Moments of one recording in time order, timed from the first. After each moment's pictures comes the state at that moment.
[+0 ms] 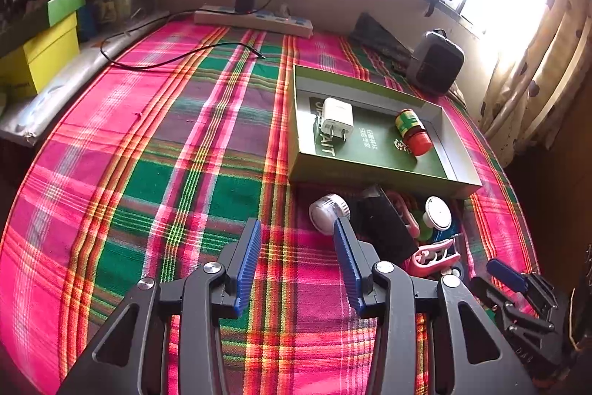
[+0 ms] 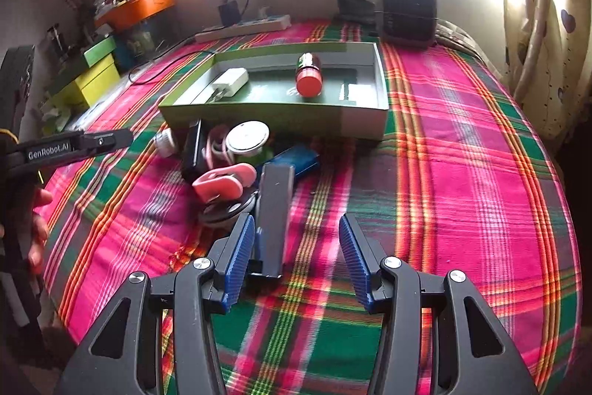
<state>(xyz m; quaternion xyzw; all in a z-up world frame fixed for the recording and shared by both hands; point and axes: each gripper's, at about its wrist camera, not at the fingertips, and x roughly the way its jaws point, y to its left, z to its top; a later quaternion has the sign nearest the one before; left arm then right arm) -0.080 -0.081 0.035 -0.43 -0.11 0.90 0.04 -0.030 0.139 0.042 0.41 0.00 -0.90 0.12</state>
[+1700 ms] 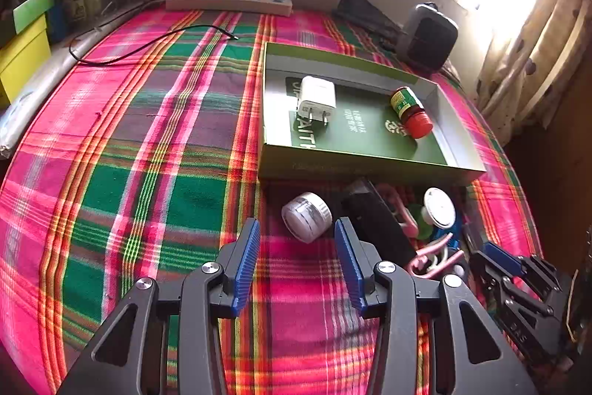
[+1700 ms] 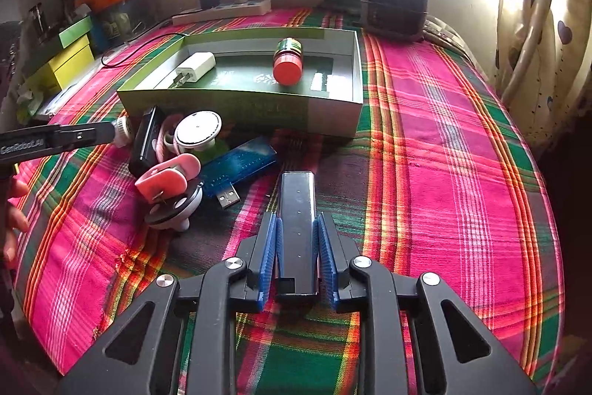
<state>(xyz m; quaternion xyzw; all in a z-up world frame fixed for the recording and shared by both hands) -0.109 -0.057 0.016 -0.46 -0.09 0.88 0.06 -0.053 0.149 0.029 0.43 0.04 -0.90 0.09</state>
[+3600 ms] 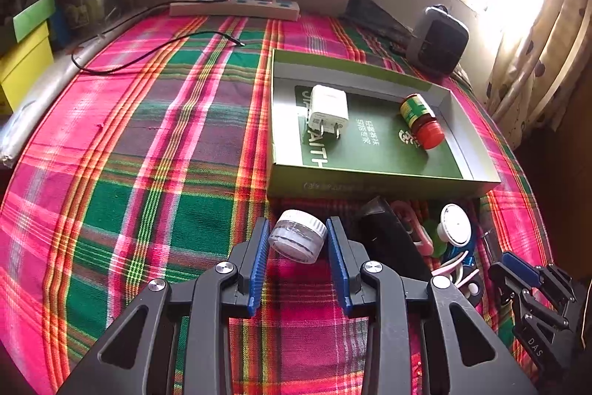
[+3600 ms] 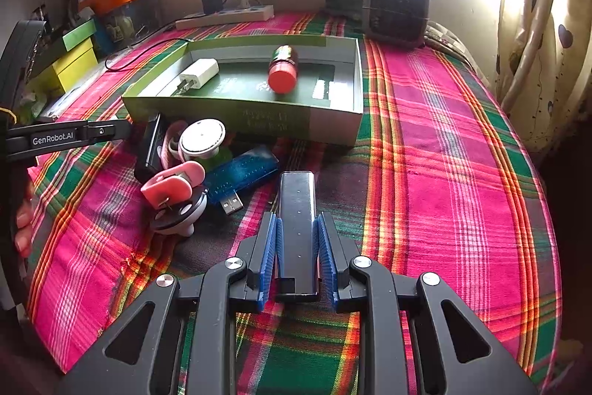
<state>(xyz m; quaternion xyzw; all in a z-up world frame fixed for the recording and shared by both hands) -0.118 -0.059 0.019 -0.45 -0.08 0.89 0.05 -0.051 0.151 0.036 0.42 0.04 -0.90 0.09</state>
